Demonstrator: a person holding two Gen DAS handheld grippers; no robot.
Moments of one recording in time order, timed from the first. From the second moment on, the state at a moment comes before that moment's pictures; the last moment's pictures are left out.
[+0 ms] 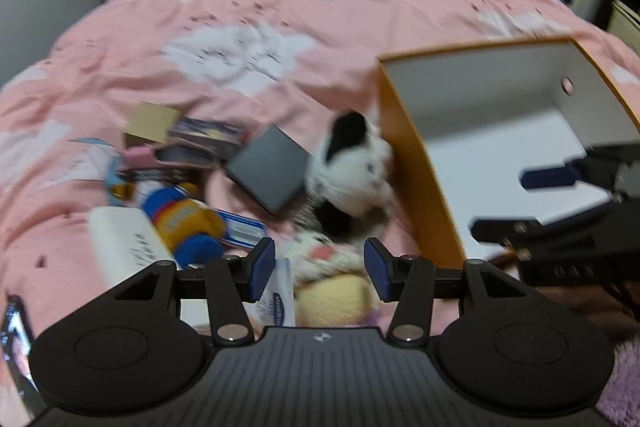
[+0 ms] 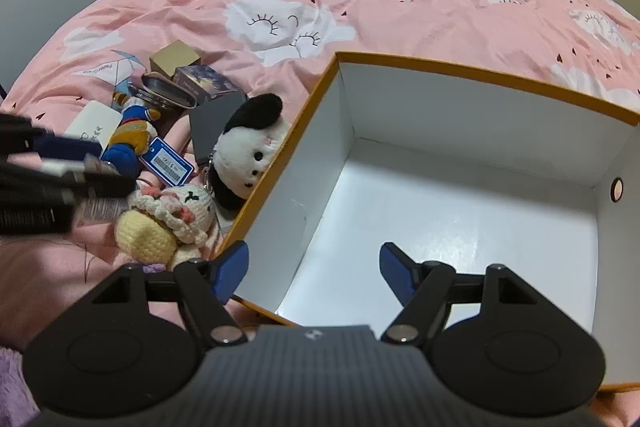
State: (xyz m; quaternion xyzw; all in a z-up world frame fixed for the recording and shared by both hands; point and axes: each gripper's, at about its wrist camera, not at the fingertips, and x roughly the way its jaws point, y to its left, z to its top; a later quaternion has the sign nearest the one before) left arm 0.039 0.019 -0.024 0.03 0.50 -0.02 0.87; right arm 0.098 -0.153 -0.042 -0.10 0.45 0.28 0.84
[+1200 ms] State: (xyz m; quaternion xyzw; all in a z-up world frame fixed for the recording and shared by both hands) left arm 0.062 0.002 -0.081 0.06 0.58 0.04 0.81; right arm 0.100 -0.160 -0.053 -0.09 0.47 0.28 0.83
